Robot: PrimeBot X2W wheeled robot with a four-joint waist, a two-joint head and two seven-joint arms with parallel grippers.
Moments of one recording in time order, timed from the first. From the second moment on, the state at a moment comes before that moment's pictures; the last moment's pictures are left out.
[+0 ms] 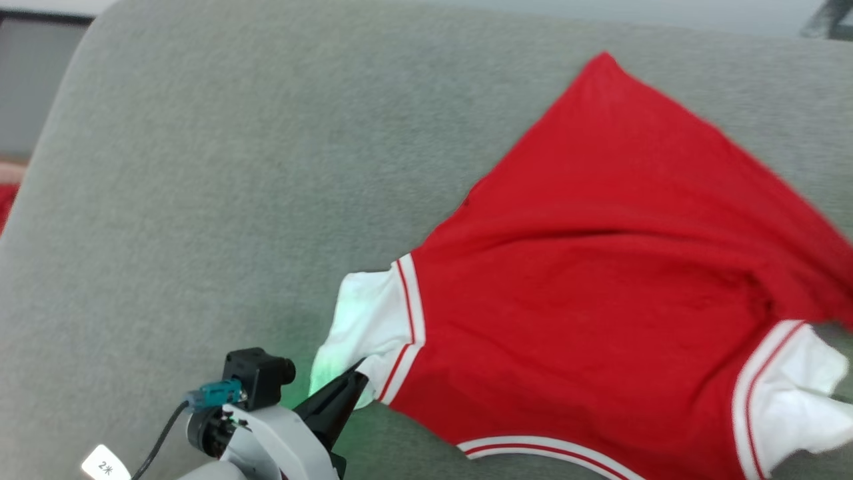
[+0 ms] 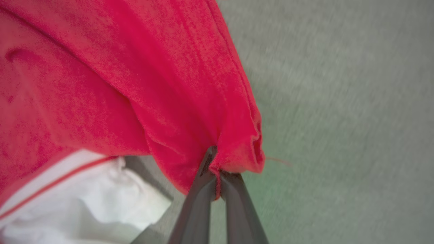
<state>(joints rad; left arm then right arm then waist) -0.43 0.69 -1.01 0.02 -1.10 0.12 -0.19 -0.46 -0.90 0.32 0.20 0.86 0.13 0.81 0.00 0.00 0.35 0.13</state>
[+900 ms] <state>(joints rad) -0.42 0.74 -1.01 -0.06 -1.10 0.17 -0.16 -0.03 -0.74 0.01 -0.23 0.77 0.13 0.89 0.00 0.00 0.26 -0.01</state>
